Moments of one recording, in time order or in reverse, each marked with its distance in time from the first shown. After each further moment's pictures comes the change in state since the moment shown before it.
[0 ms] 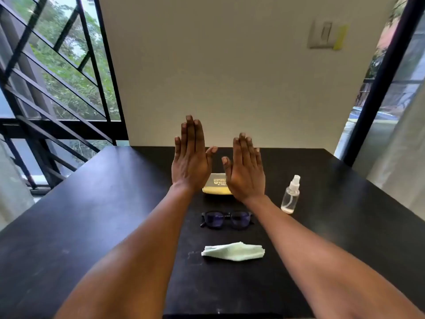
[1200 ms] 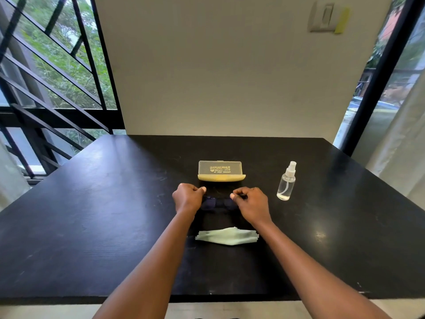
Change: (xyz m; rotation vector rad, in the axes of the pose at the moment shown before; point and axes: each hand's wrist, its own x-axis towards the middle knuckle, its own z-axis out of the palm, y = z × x) left_hand -0.085 -0.002 0.044 -0.410 -0.297 -0.937; right_hand -0.086 0.048 0.022 0.365 -0.287 0.403
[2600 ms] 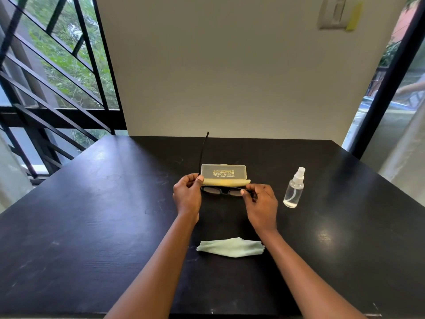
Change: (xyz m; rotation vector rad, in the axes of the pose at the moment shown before) left_hand 0.016 0.007 0.008 -0.574 0.103 0.066; right_hand 0.010 0.001 0.007 0.113 0.376 -0.150
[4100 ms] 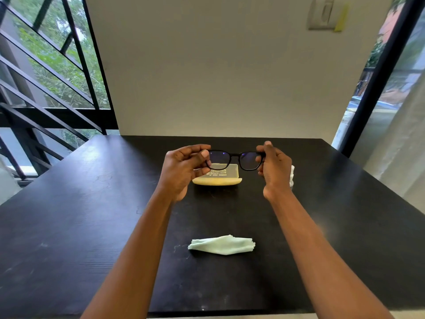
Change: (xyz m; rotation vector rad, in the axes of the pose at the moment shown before) left_hand -0.020 0.093 -0.015 -0.226 -0.569 0.112; right_hand 0.072 -0.054 -0.051 0.606 0.069 0.526
